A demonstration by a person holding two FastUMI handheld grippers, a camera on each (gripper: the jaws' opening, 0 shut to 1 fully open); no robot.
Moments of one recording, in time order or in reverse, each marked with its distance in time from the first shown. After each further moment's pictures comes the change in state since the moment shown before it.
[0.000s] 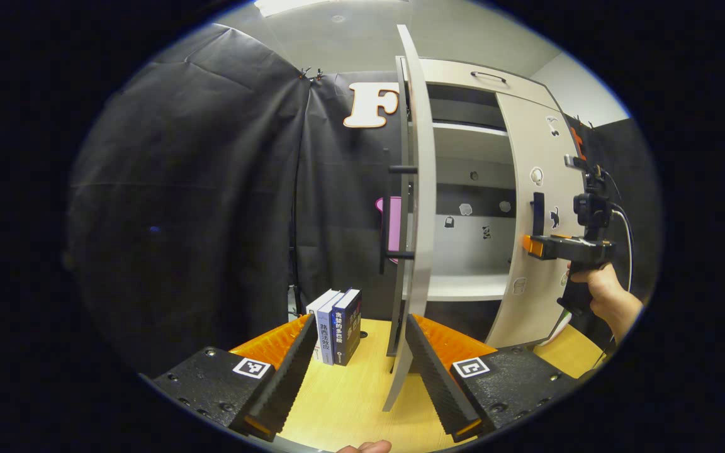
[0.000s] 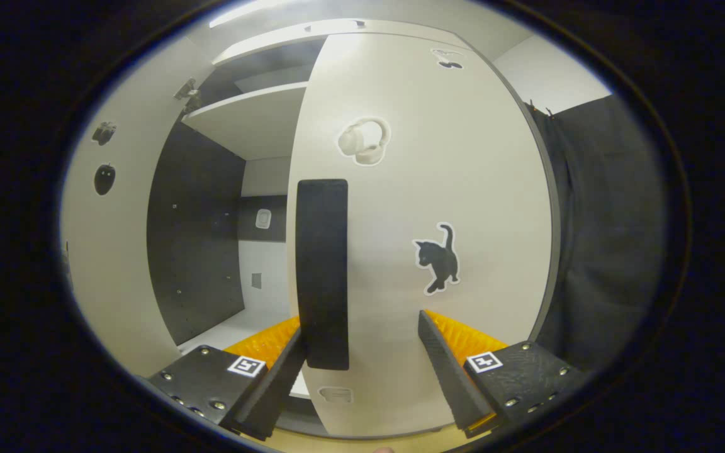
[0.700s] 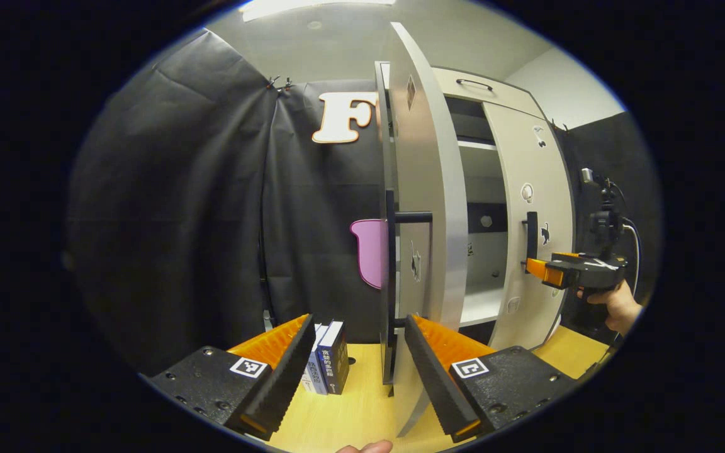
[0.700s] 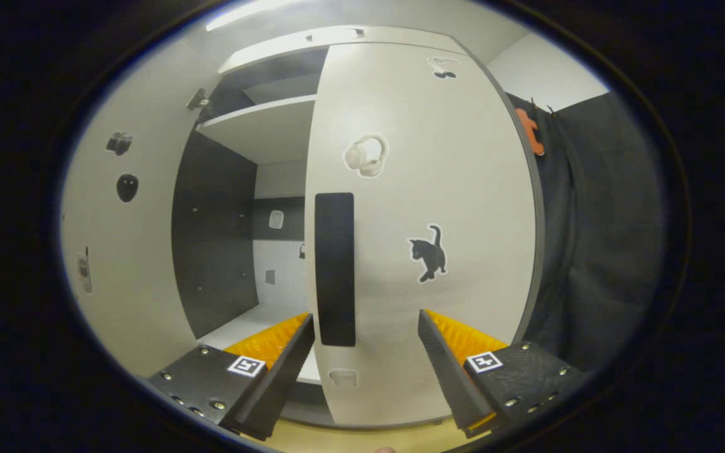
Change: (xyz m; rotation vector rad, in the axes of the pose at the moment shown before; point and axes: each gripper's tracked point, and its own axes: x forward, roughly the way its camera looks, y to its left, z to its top) left arm 0.063 -0.006 0.044 0.068 -0.055 -0.177; right arm -0.051 0.001 -0.004 -0.009 0.033 0.058
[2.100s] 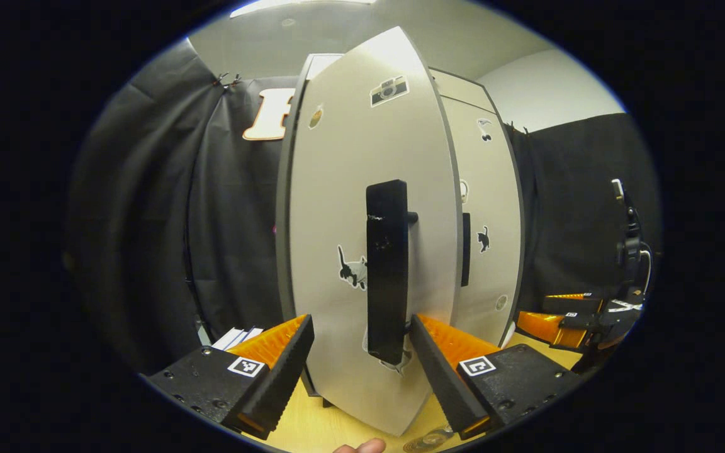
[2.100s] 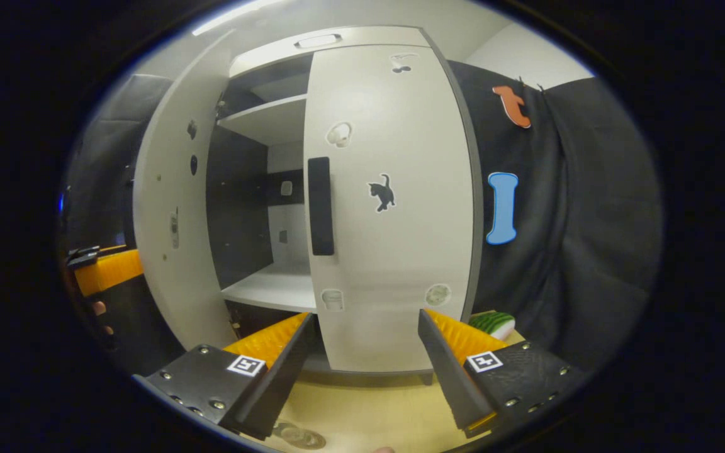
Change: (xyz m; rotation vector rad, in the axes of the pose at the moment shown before) left arm 0.048 -0.152 0.001 -0.016 -0.018 -0.217; right arm -0.109 -0.054 -0.049 0.057 0.129 0.033
